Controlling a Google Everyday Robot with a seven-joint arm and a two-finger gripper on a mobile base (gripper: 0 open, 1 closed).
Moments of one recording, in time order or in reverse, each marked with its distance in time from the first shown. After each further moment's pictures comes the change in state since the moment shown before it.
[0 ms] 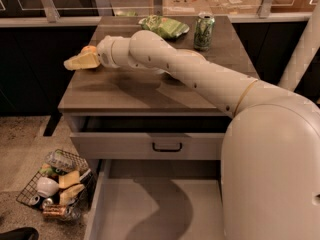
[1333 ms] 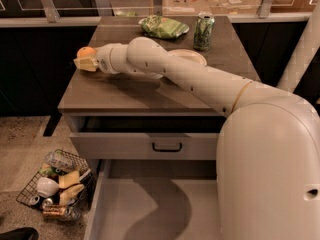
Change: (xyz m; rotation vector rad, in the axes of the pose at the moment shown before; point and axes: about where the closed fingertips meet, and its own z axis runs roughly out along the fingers) arm 0.023 0.003 0.010 0.001 0.030 0.019
